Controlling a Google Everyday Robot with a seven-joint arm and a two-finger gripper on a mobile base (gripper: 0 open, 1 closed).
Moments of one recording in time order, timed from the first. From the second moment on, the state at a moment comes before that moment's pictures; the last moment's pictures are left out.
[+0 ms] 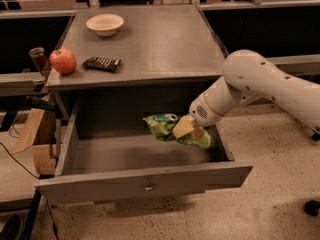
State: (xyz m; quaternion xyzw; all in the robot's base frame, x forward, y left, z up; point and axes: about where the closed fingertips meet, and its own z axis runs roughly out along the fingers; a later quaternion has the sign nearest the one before) arm 0.551 -0.073 0.734 -0.36 0.89 0.23 0.16
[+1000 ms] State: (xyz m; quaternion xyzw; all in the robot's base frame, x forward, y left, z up) arm 0.539 -0.092 0.695 -0.34 0.90 0.25 0.08
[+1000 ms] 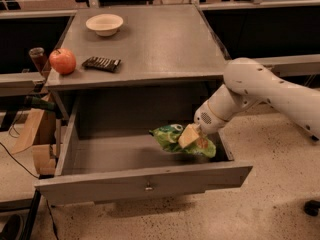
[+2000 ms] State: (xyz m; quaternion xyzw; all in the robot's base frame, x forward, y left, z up) arm 0.544 -0.084 0.712 -0.36 0.89 0.26 0.10
